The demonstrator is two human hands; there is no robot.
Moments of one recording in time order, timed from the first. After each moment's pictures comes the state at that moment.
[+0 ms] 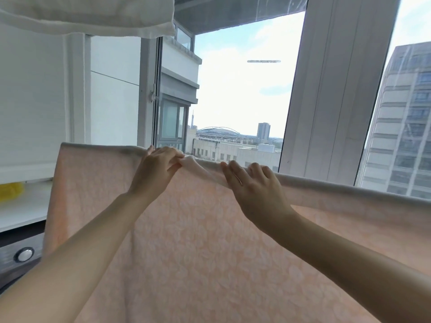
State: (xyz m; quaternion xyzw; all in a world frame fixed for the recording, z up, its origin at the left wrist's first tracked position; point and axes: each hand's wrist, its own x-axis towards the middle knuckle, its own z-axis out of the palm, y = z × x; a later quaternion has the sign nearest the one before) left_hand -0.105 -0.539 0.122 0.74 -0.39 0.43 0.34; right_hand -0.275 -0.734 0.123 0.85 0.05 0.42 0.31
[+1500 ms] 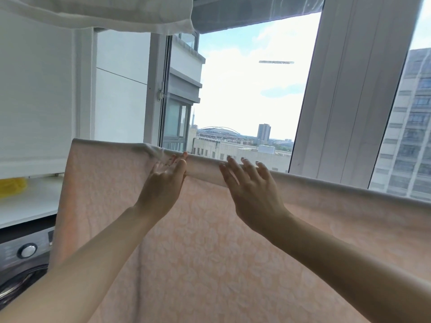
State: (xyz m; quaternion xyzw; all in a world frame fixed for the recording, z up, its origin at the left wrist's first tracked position) left_hand -0.096 -0.526 0.087 0.74 -0.38 0.50 0.23; right_hand -0.248 -0.695 0.122 0.89 0.00 0.35 0.30
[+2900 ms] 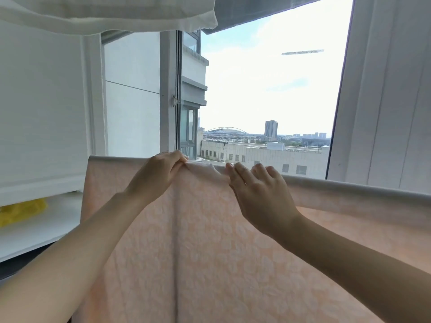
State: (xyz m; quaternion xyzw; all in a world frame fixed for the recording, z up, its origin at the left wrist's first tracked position) left_hand 0.003 -0.454 0.136 0.75 -0.44 0.40 0.28; right_hand -0.157 -0.659 0.117 0.83 0.03 0.48 0.29
